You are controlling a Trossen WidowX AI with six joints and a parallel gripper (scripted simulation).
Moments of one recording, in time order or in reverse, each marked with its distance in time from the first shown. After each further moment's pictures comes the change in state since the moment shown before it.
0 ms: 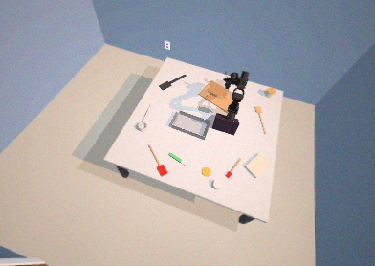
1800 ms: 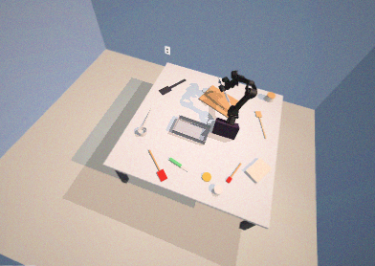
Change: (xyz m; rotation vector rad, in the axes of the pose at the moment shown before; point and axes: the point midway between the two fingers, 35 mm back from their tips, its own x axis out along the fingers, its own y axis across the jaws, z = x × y) arm 0.051 -0.011 -0.069 0.343 0.668 0.004
